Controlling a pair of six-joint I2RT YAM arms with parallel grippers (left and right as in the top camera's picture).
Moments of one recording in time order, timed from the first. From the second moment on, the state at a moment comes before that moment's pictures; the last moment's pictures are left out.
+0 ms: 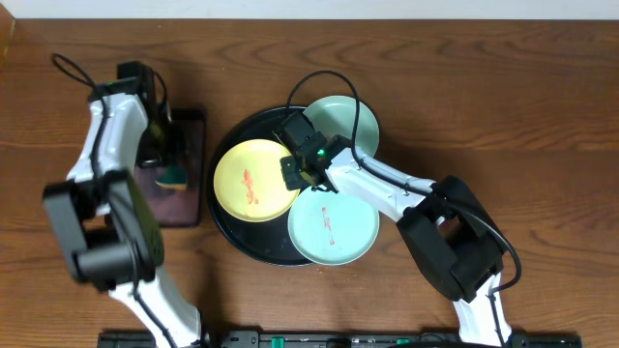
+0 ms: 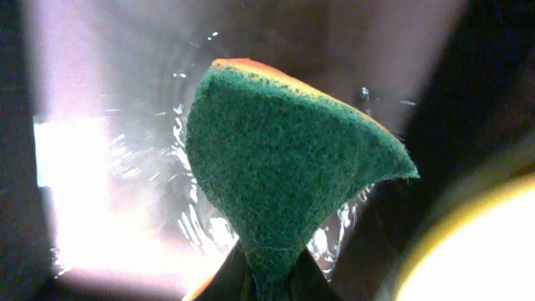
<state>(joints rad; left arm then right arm) 0.21 1.92 1.50 -1.08 -0.02 -0.06 0.76 2.13 1.48 -0.50 -0.02 0.49</state>
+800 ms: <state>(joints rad) -0.12 1.73 1.07 -0.78 0.04 -0.54 0.75 2.13 1.48 -0.50 -0.08 0.46</state>
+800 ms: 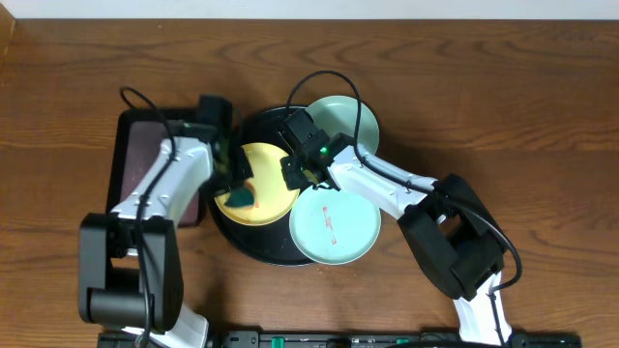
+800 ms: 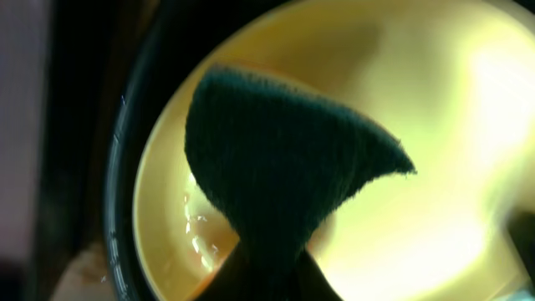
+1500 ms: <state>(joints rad) -0.17 1.73 1.00 -0.56 0.04 -0.53 0.75 2.13 1.48 -0.50 -0.08 0.46</state>
